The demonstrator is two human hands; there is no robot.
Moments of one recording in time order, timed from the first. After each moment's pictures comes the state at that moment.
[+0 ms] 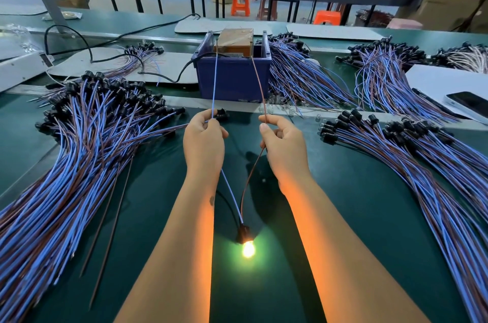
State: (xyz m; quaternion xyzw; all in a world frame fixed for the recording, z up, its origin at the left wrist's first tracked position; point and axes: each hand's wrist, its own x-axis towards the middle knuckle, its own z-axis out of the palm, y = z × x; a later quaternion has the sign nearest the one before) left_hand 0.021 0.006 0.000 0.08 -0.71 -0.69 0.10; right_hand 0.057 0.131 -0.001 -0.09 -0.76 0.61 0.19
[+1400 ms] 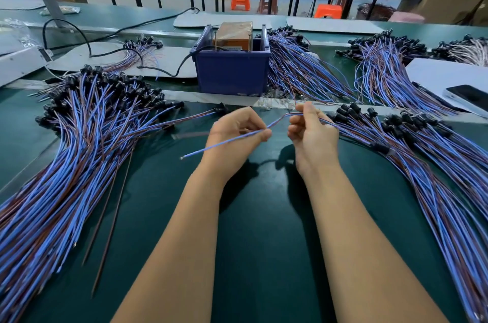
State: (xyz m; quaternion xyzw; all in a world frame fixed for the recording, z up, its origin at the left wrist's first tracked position) left_hand 0.033 0.023 -0.004 -0.22 -0.73 -0.64 0.04; right_hand 0.047 0.165 0.000 -0.17 -0.49 0.82 0.26
